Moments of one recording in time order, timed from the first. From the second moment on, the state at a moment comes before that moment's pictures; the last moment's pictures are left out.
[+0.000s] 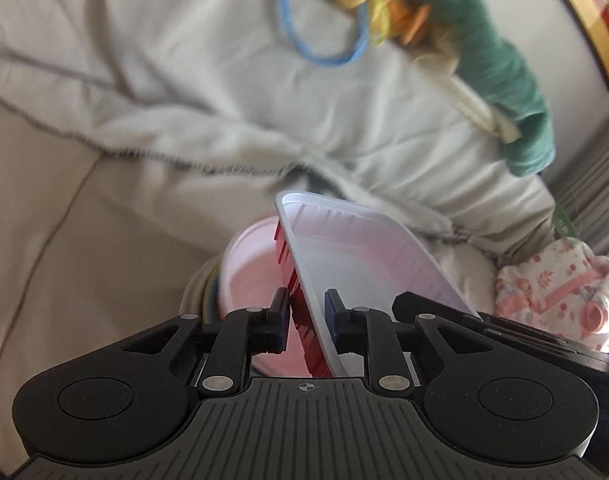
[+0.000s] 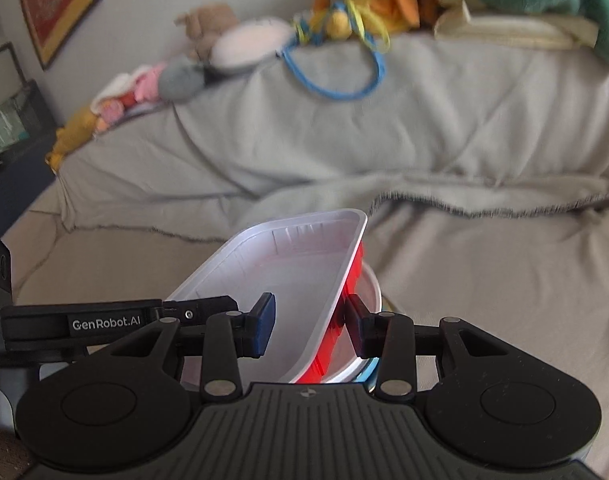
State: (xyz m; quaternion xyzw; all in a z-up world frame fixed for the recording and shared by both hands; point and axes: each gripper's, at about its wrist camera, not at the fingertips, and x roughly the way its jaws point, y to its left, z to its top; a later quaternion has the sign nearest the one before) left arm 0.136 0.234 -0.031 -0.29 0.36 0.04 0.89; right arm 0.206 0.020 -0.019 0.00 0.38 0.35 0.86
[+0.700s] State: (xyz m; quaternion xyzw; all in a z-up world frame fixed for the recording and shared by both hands) left arm 0.158 0.258 -0.057 -0.32 0.33 0.02 0.89; right arm 0.217 0.046 -0.042 -0.05 0.37 0.31 0.88
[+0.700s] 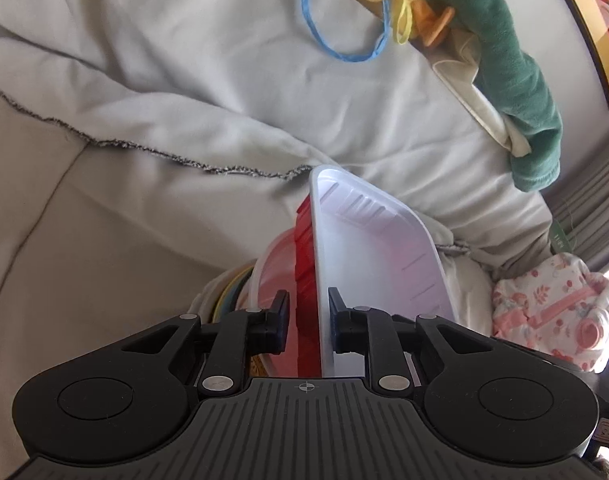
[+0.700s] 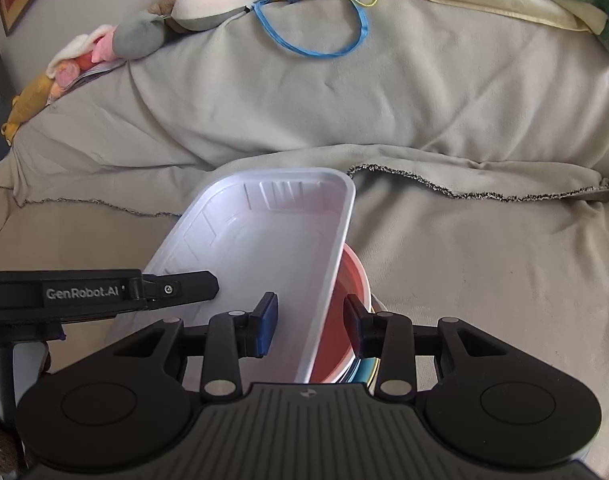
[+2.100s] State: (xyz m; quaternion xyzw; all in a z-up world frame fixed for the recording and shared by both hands) left arm 0.128 0.284 -0.041 -0.38 0.28 0.03 0.88; right arm 0.227 0.013 -0.049 0.02 0.38 0.32 0.87
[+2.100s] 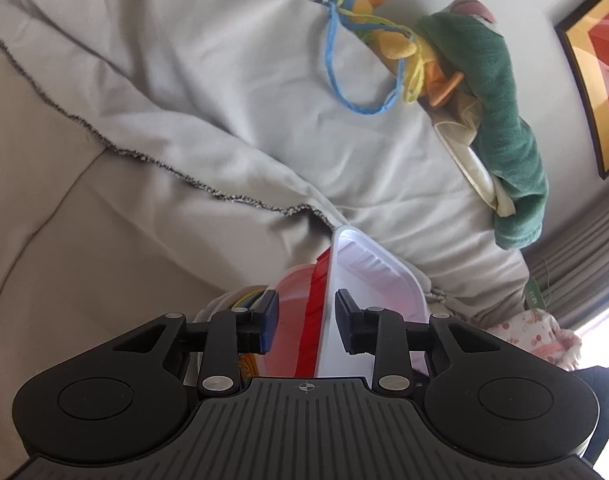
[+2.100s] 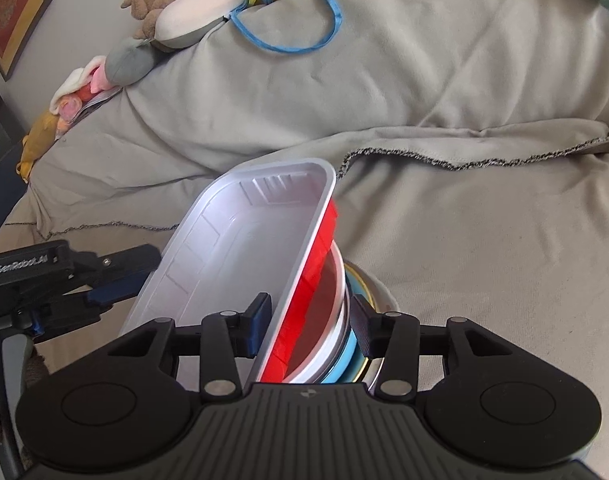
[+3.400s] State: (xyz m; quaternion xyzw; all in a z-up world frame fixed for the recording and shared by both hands) left arm 0.142 0.261 -0.044 -0.36 0.31 0.01 0.88; right arm 0.230 0.041 -0.038 -0.02 0.36 0.31 0.88
